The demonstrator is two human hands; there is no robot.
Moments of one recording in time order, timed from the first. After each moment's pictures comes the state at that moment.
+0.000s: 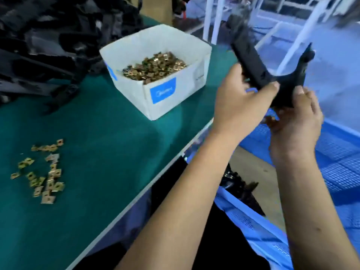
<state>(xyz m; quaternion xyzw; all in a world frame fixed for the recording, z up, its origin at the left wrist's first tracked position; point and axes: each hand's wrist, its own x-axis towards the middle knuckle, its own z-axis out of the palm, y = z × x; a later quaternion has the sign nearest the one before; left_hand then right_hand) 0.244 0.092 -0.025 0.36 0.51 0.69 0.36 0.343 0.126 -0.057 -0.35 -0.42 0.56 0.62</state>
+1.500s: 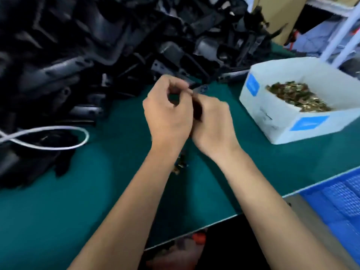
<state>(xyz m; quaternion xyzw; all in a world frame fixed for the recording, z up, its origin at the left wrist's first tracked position) 0.014 -0.125 -0.029 0.19 0.73 0.64 -0.14 0.057 -0.046 -0.046 -0.12 -0.88 0.35 0.30</state>
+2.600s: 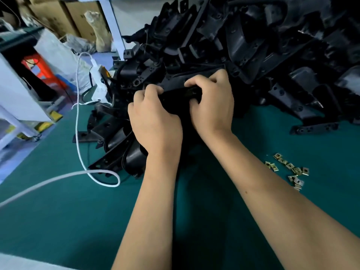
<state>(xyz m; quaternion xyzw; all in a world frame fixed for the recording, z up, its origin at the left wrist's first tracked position) -0.081 -0.327 -0.023 -0.12 0.88 0.30 -0.35 -0.105 -0.218 -0.022 0.02 -0.88 0.34 0.33</state>
